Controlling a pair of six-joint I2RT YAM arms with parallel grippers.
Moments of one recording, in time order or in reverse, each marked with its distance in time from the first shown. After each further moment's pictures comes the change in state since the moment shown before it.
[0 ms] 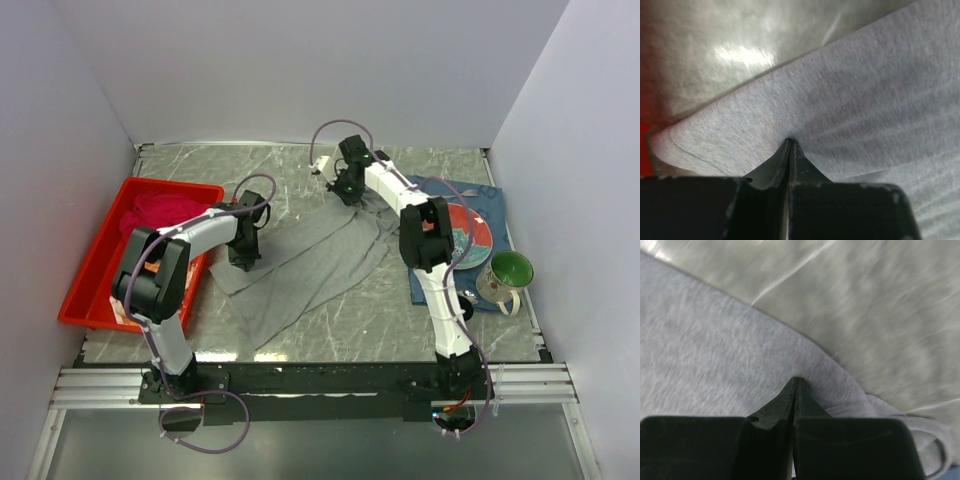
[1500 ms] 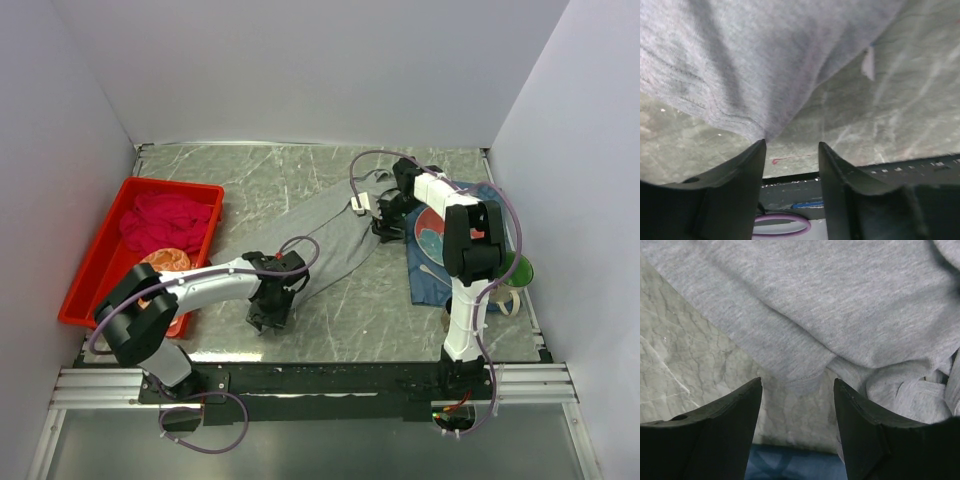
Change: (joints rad) left arm -0.489 -0.249 -0.239 -0.151 0.133 -0.107; right arm -0.209 -0.370 -0.581 -0.096 -0.328 -0.759
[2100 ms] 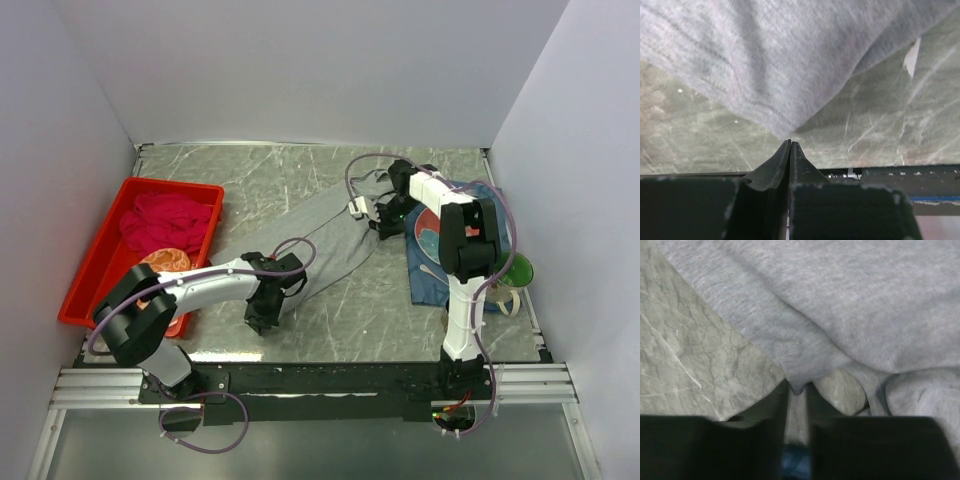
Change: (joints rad) left arm -0.003 0.010 -0.008 -0.063 -0.045 -0.044; right arm 0.018 0.034 0.039 -0.082 0.048 -0.011
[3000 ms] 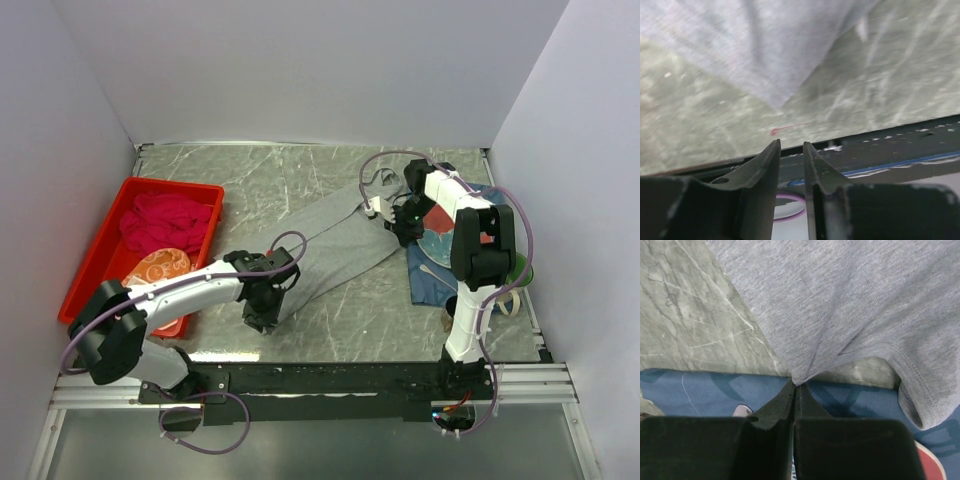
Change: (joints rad) left arm 0.013 -0.150 -0.001 -0.028 0.084 0.019; right arm -0.063 -0.102 -0.055 -0.133 0.122 0.121
